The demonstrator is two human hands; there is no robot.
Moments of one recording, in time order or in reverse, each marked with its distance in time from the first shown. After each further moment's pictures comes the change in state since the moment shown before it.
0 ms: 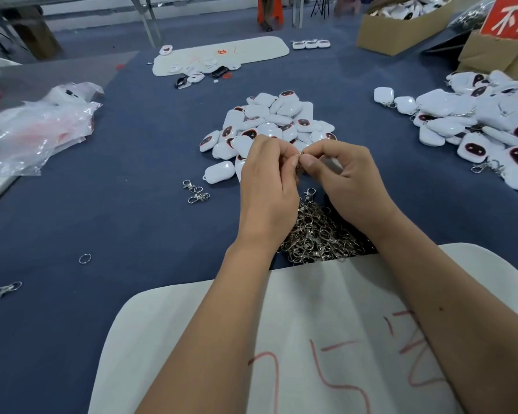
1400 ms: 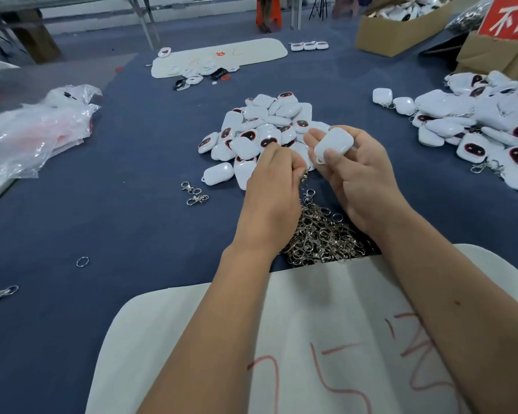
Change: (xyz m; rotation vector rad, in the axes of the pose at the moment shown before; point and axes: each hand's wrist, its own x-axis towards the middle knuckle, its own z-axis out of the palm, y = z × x) left_hand -0.003 -0.003 0.001 0.105 -0.165 0.024; right_hand 0.008 0.008 0.002 0.783 0.226 0.368
